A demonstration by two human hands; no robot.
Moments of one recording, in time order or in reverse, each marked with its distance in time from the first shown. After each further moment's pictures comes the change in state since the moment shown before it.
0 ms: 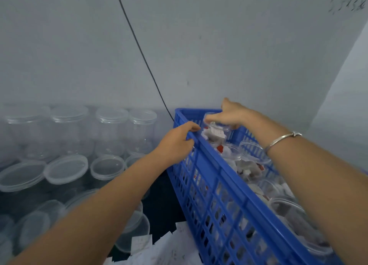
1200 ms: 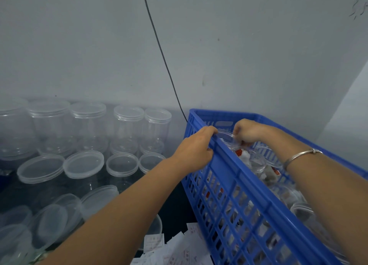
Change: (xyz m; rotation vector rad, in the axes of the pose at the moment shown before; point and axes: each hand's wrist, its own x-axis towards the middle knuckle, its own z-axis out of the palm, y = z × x) left_hand -0.008 -0.003 0.004 0.175 -0.022 0.139; right_hand -0.001 0.015 0.025 -0.110 -0.200 0.059
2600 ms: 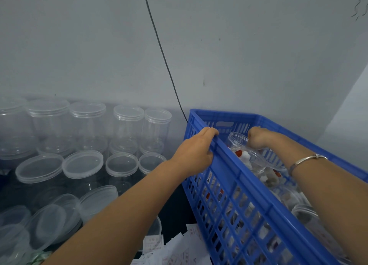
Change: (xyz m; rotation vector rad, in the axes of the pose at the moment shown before) left_hand -0.001 -0.002 0.005 0.044 -0.010 0.018; right_hand 0.008 0.026 0.010 -0.226 0.043 0.163
